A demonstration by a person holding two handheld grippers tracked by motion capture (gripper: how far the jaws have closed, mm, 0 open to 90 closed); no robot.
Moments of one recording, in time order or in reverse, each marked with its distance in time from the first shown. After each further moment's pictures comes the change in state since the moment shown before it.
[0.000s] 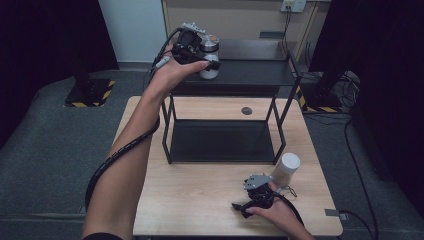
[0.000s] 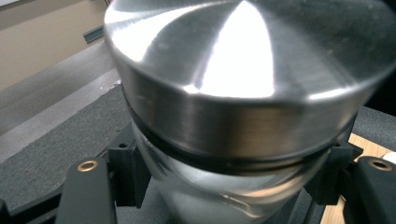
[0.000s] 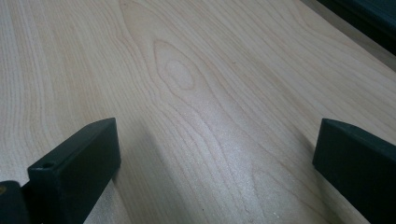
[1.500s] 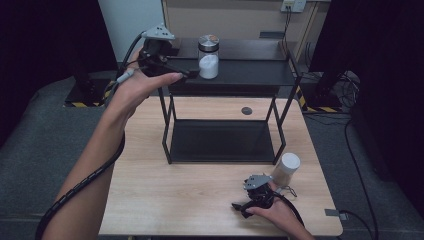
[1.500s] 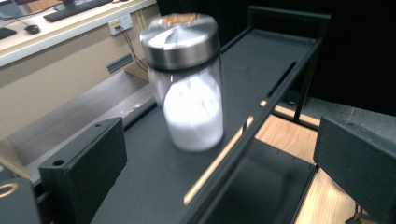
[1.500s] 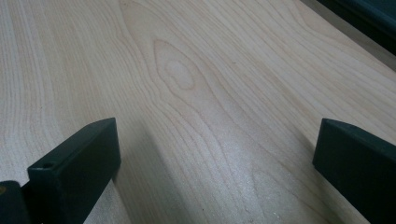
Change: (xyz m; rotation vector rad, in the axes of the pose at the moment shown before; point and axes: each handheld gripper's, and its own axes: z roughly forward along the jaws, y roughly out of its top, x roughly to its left) left arm -0.041 -0.049 -0.099 -0.121 0.063 0.097; right arm 0.000 0.000 0.000 0.000 0.000 0.000
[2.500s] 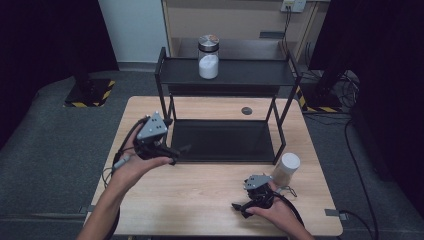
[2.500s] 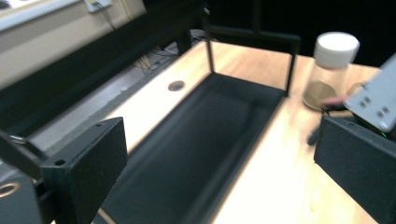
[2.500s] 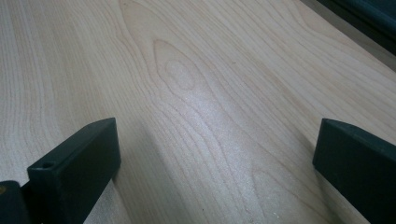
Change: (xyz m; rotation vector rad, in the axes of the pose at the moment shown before) left arm -0.092 -0.164 -0.003 0.031 -0.042 0.052; right arm 0.000 0.000 0.000 -0.001 -0.002 -0.001
